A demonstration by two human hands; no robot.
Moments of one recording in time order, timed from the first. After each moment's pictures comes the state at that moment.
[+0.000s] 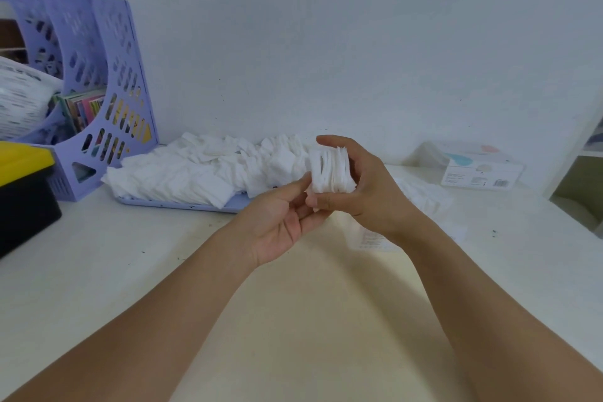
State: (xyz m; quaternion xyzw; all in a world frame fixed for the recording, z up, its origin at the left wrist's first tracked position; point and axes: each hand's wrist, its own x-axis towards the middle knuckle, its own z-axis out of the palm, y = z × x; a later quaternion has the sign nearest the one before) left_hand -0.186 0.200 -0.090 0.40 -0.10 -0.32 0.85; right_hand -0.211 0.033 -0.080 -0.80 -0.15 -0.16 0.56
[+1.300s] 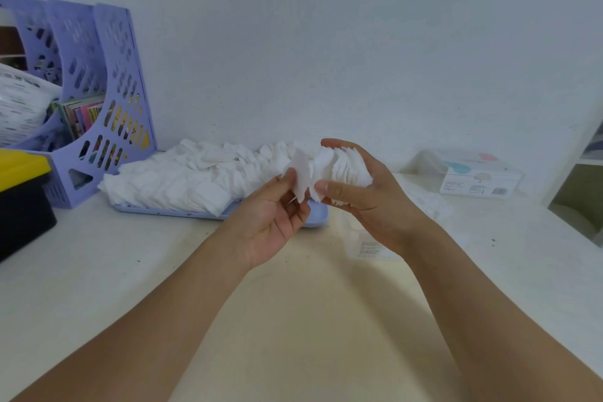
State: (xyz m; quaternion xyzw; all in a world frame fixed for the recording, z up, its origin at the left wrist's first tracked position) left_hand -0.173 0.201 -0.090 0.36 -0.05 -0.25 0.90; right_hand -0.219 0.034 -0.070 -0.68 -0.14 -0.10 0.71
